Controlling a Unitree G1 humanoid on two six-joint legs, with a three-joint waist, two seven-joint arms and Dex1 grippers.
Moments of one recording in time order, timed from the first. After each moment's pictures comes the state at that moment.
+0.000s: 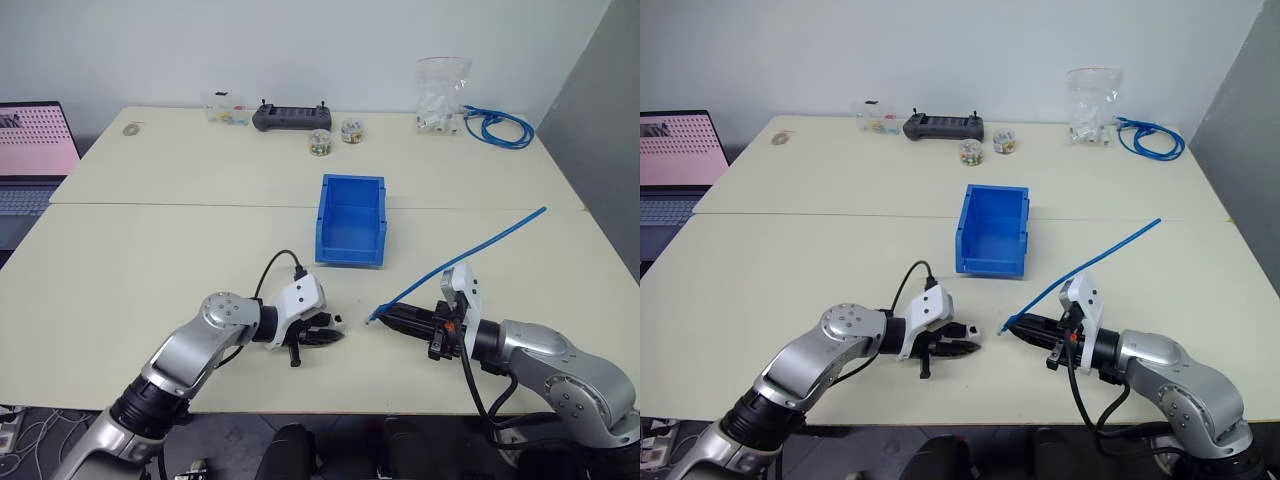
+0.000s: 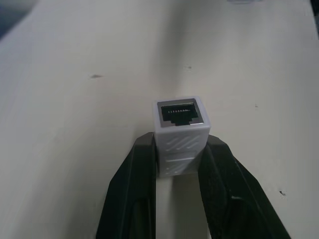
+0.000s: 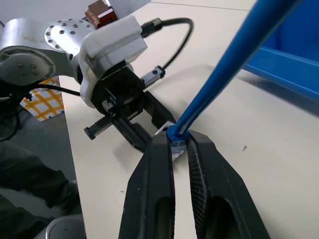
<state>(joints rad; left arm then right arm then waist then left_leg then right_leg) -0.41 0.67 -0.43 -0.16 -0.23 0.51 -1.07 -0.09 -0.57 0.05 -0.59 0.74 0.75 0.64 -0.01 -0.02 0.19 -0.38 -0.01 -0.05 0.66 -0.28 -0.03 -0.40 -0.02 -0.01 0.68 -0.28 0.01</state>
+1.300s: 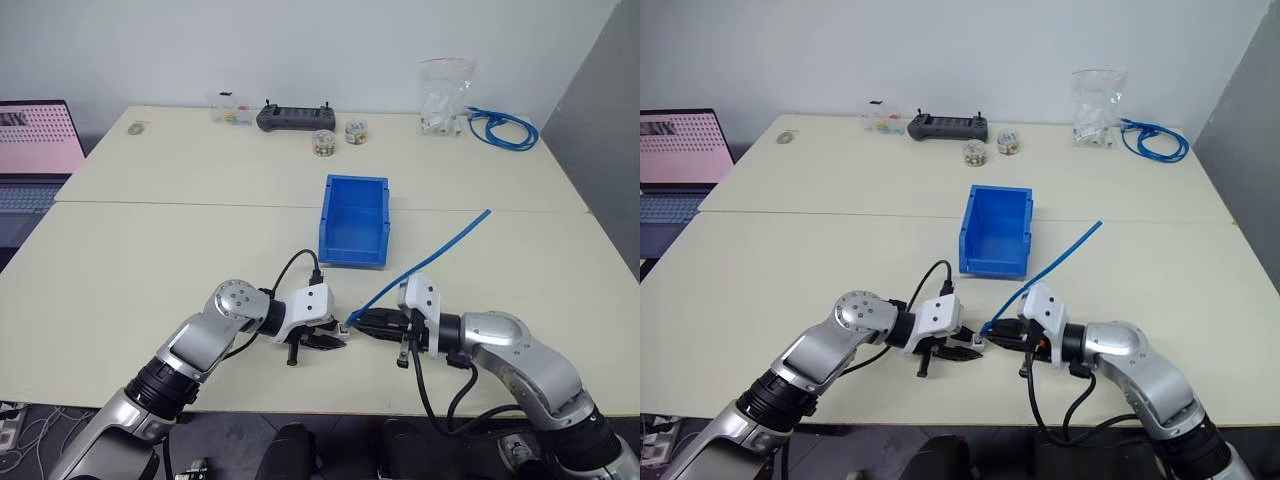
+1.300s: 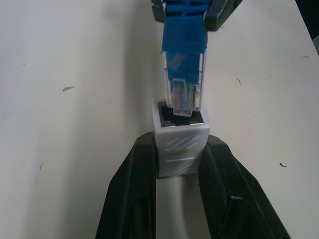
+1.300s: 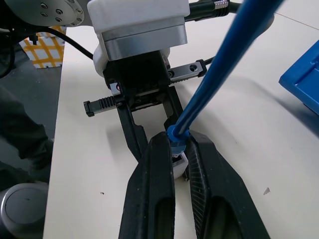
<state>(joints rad) -0.44 0.64 -0.45 -0.08 -0.12 0.36 -1.17 -0.21 -0.54 0.30 -0.44 0.40 0.53 0.79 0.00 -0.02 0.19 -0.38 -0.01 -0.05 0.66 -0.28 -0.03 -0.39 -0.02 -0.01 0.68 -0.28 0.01</state>
